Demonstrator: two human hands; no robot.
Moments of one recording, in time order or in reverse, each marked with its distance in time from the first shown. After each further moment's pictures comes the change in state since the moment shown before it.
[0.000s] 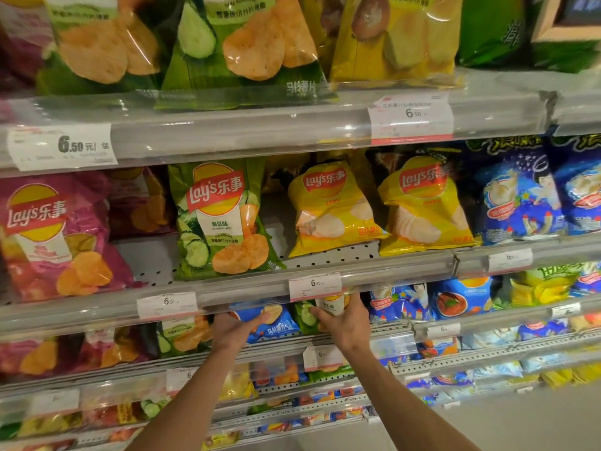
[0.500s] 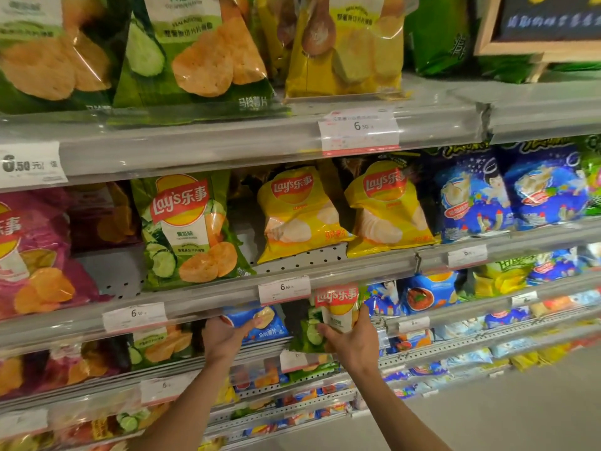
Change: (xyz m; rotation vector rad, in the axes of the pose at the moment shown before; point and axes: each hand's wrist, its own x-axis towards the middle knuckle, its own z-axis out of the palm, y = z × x) left_hand -0.020 0.009 0.026 0.018 0.070 0.187; right_hand -0.028 0.026 -0.058 -0.004 0.052 0.104
